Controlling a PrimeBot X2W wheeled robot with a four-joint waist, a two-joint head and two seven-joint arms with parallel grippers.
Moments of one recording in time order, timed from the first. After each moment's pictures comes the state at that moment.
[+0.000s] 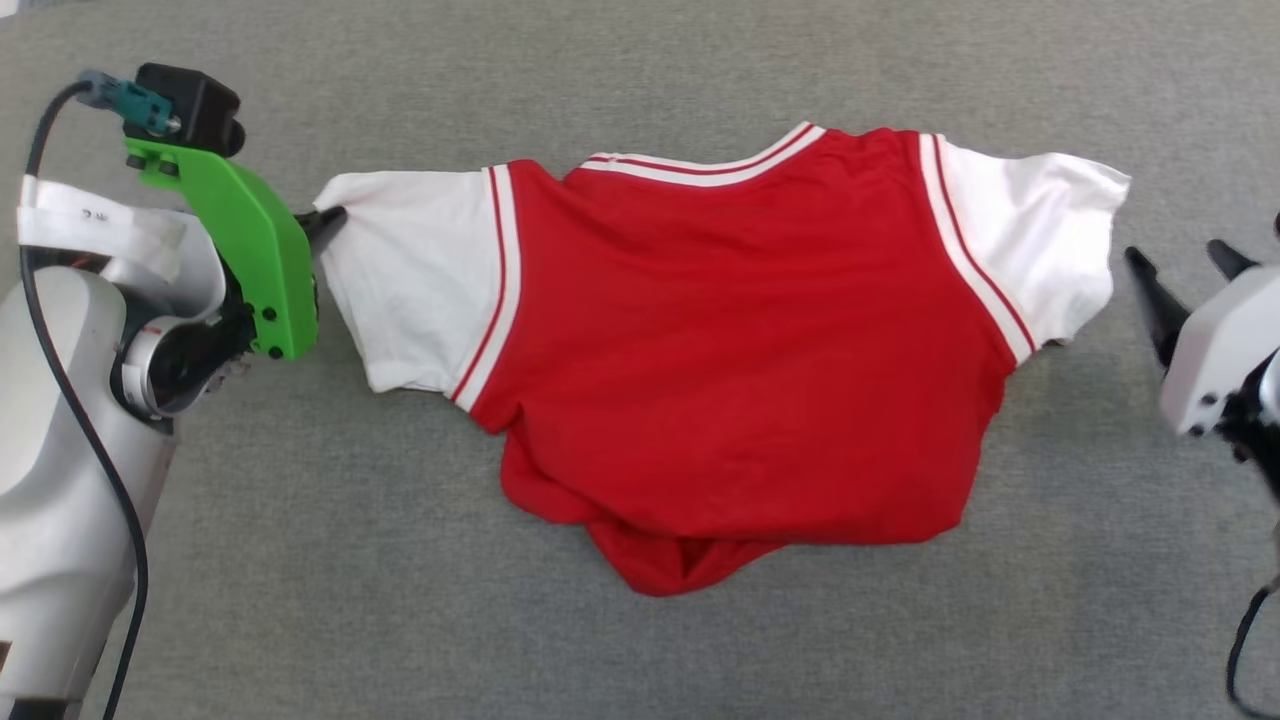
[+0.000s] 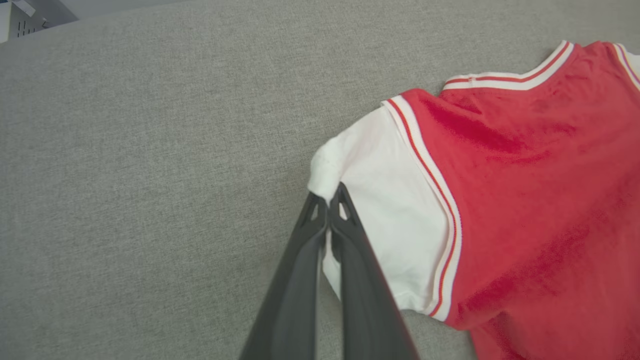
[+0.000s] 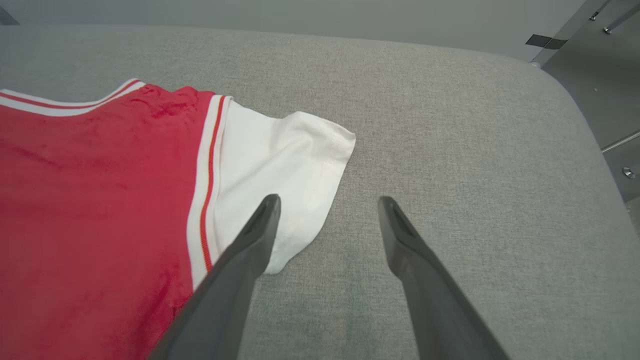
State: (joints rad) left arm -0.76 0.55 -0.40 0.34 -0.79 -0.13 0.63; right arm -0.41 -0.29 -0.08 -0.02 0.25 0.13 0.61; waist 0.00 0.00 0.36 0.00
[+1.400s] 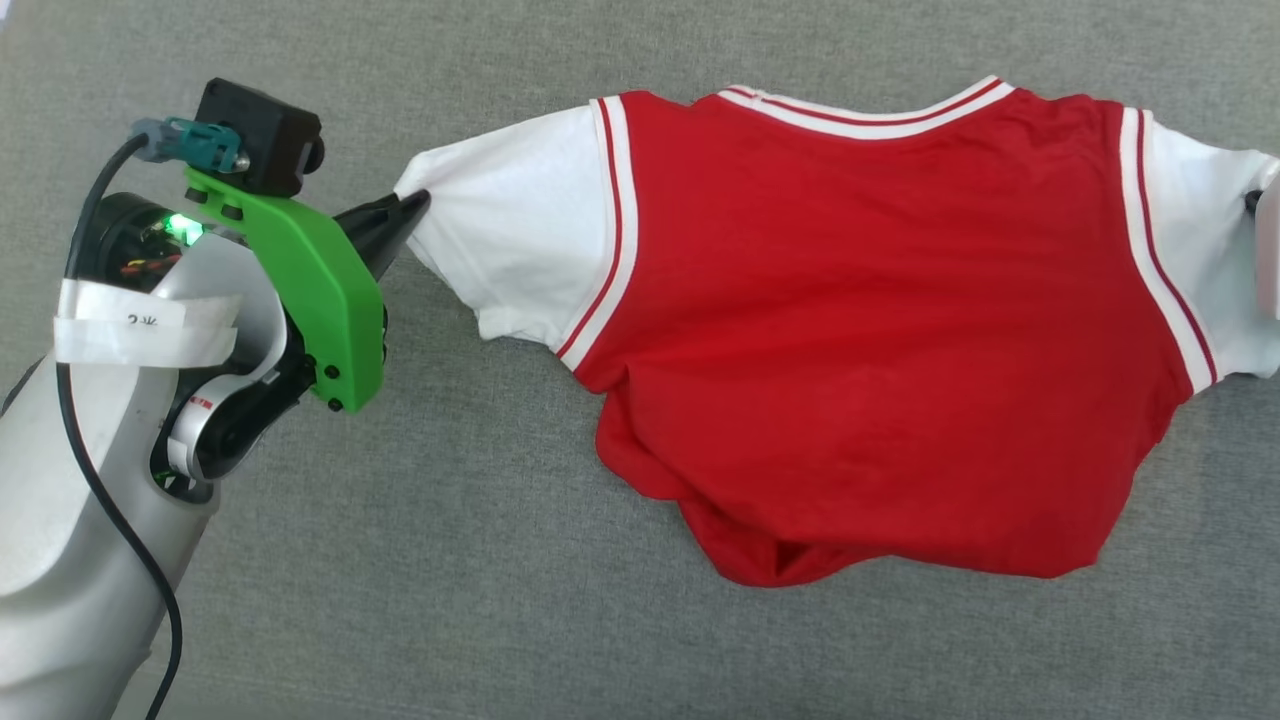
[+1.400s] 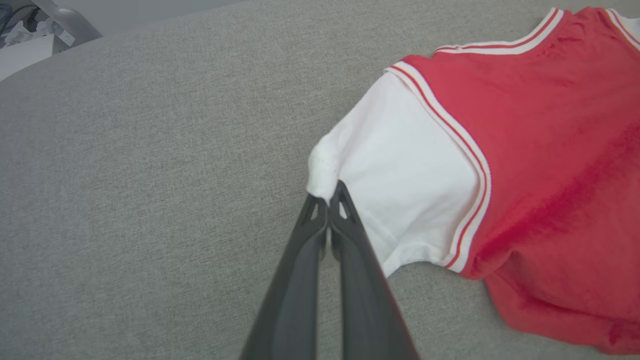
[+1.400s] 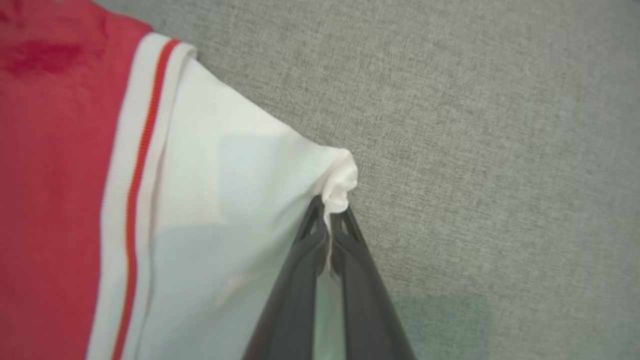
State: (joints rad) left arm -0.65 0.59 -0.43 -0.04 -0.74 -0.07 0.57; right arm -0.78 -0.58 0.22 0.42 0.41 0.13 0.81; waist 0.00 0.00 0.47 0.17
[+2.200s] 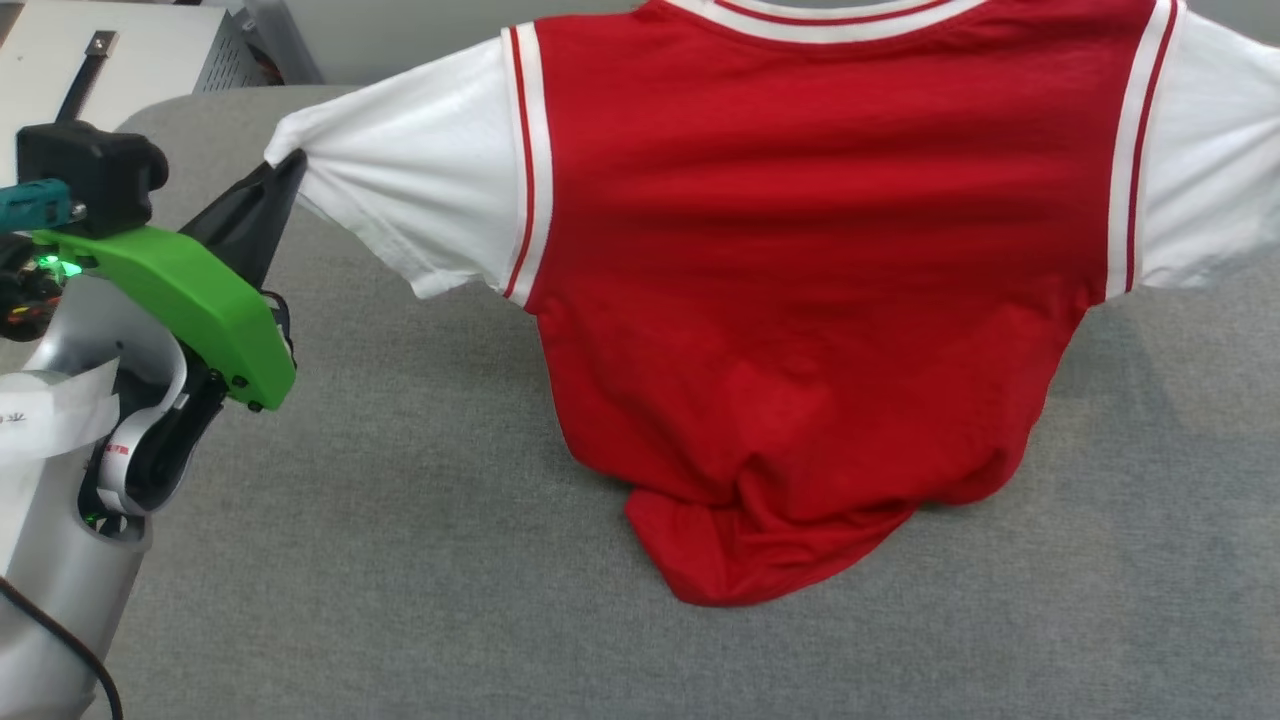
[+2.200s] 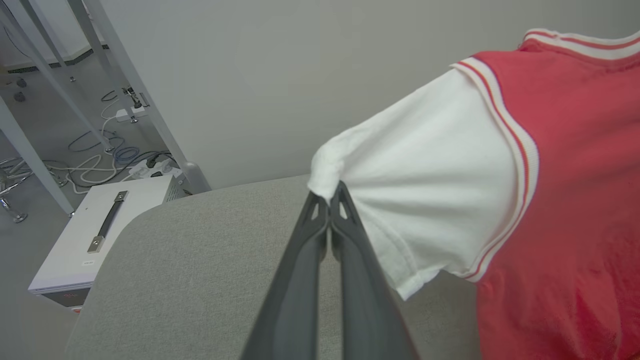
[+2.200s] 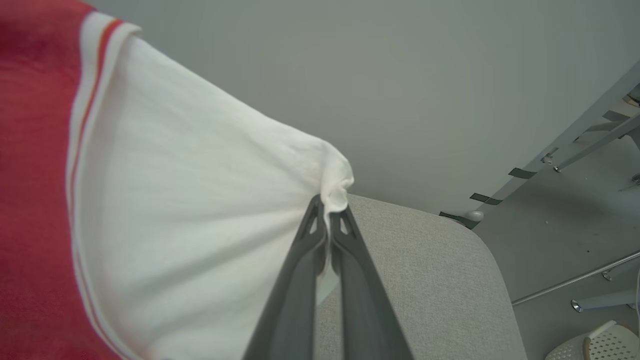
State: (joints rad) left arm -0.54 0.63 -0.31 -0.03 -0.70 0.00 0.31; right arm -0.72 -0.61 0.16 0.37 0.43 0.13 0.33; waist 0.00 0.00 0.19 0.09
